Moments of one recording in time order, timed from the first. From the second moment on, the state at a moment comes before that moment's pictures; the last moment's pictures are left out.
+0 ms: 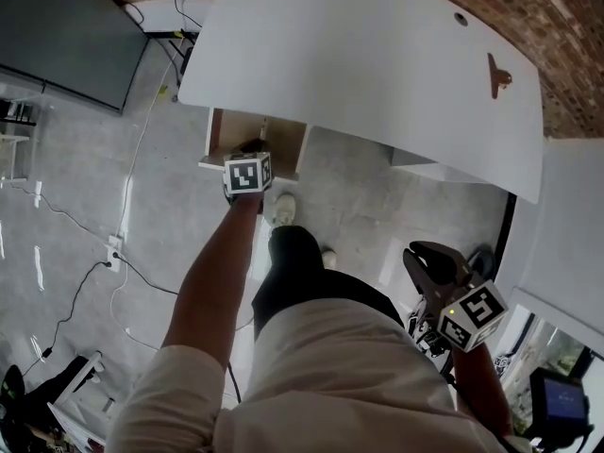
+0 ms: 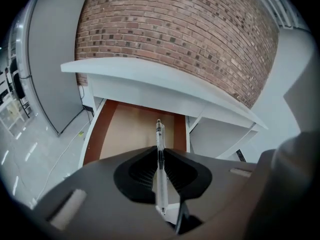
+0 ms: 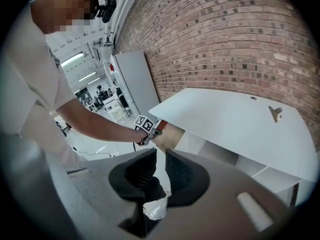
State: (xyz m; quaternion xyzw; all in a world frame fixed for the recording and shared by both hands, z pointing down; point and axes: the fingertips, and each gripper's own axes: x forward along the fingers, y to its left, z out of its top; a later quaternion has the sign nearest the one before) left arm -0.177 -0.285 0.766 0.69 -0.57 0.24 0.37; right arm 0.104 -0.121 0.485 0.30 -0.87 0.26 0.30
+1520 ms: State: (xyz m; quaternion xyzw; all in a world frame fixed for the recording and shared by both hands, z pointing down) left arm -0.173 -0.372 0.914 0.66 -0.54 0.30 0.42; right arm 0.115 -0.154 0.545 0.35 -0.82 0.30 0.35
